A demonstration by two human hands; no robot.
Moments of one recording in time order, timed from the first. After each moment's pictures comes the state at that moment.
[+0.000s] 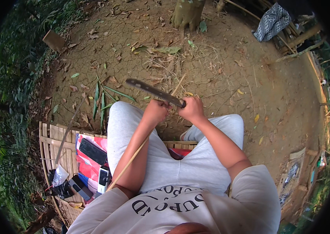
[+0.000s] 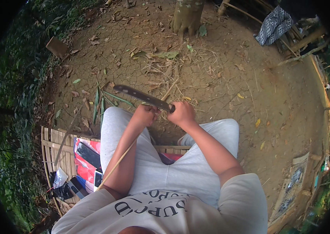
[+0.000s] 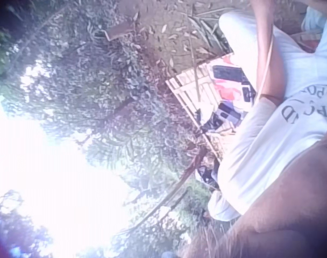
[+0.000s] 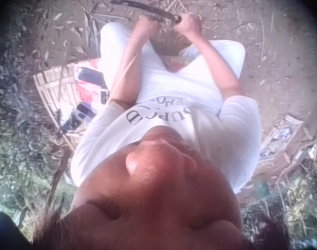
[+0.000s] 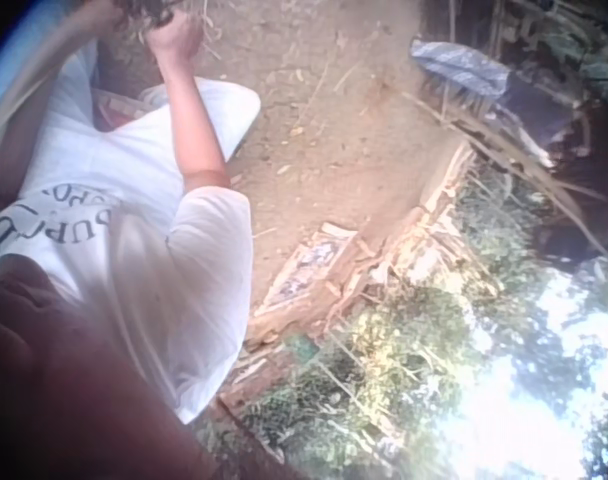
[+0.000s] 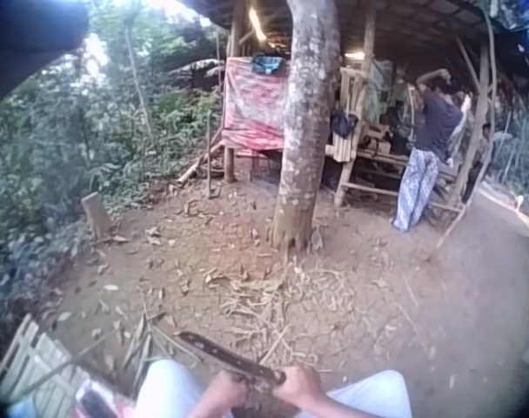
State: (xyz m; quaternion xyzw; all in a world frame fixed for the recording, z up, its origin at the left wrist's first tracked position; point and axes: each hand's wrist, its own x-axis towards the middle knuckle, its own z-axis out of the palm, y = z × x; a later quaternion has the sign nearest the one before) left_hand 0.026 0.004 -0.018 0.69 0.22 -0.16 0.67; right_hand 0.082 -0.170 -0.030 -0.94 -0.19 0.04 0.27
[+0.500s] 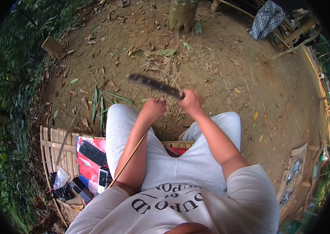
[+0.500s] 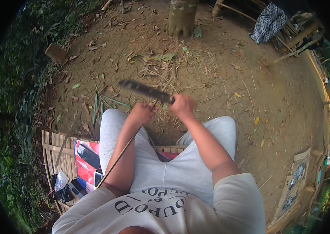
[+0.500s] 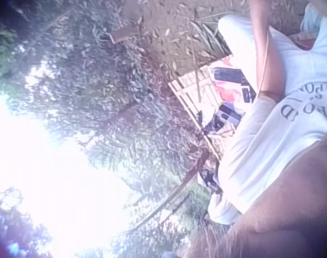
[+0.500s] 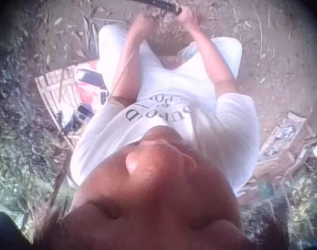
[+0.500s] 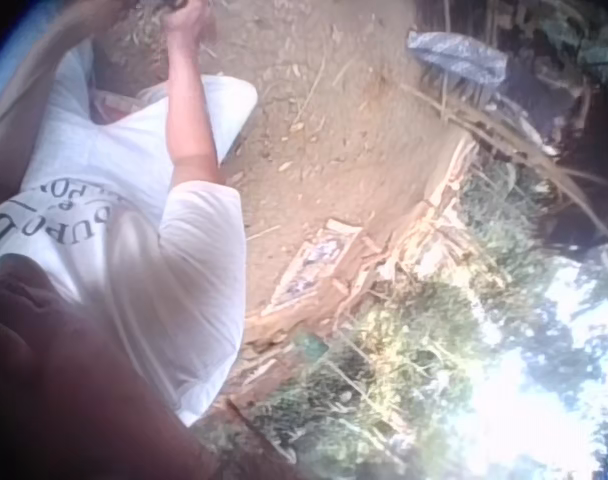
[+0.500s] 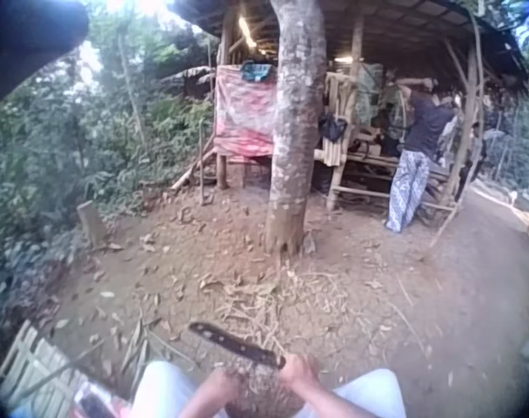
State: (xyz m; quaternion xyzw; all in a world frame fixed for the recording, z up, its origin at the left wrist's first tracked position) left_hand 0.032 0.002 -0.016 0.67 0.23 -0.19 0.68; right_hand 0.109 -0.177 -0.039 -0.97 -0.10 0.03 0.21
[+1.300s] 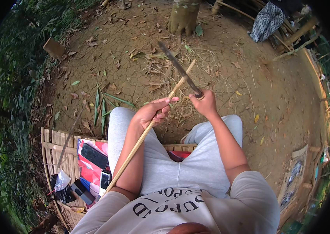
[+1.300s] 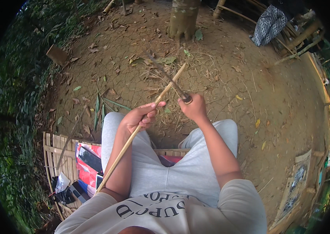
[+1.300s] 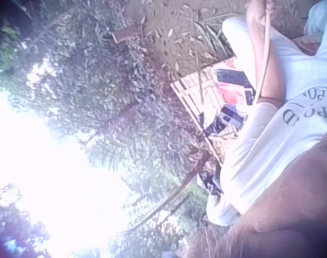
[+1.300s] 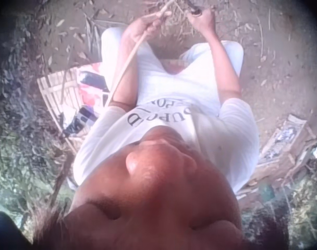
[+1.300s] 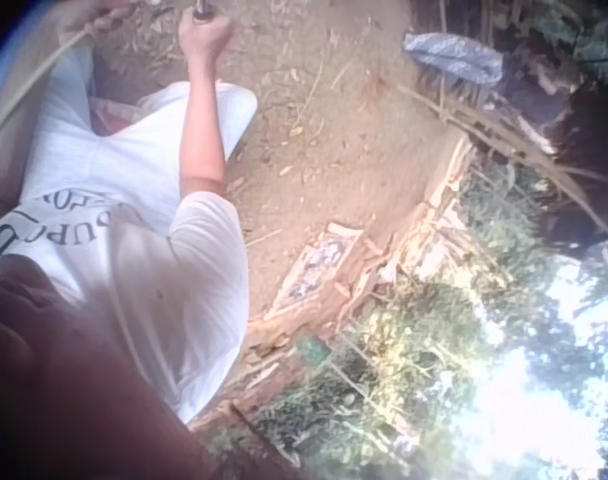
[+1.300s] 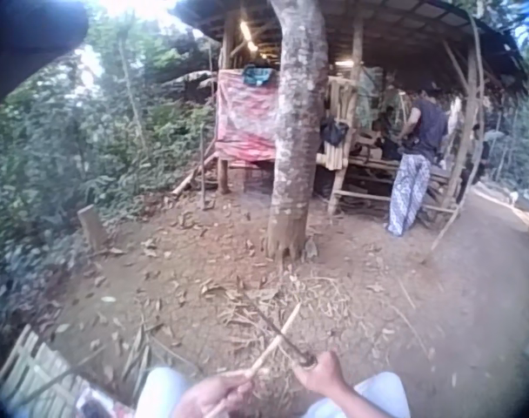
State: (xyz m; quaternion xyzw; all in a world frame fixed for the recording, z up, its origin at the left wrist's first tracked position) left_hand 0.028 0.027 0.028 0.30 0.11 -0.32 0.89; right_hand 0.104 -0.209 0.019 -0.90 -0.12 0.00 0.41
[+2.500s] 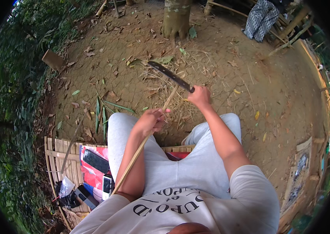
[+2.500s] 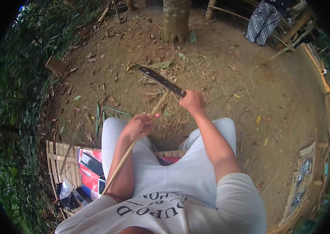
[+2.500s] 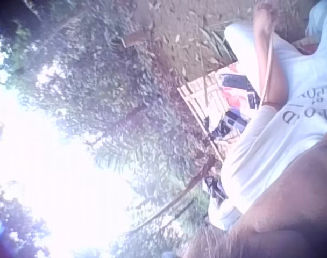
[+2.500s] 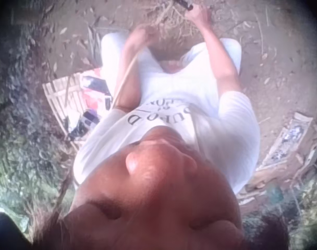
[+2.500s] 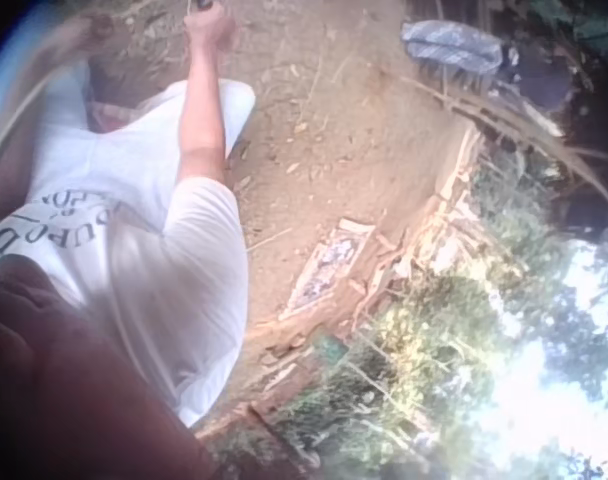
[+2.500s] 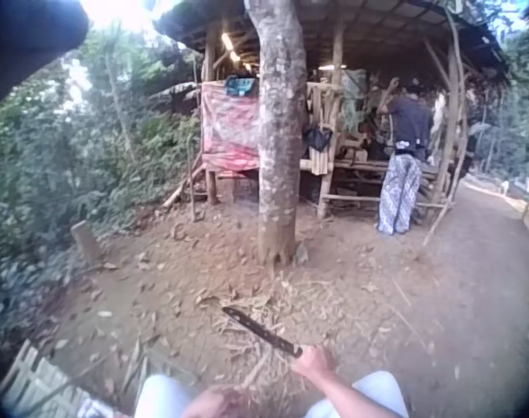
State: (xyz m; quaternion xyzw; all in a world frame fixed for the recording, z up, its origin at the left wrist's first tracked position) left_hand 0.011 0.005 0.021 0.46 0.18 -0.30 0.82; right_hand 0.153 -0.231 -0.044 -0.97 -0.07 -0.04 0.22
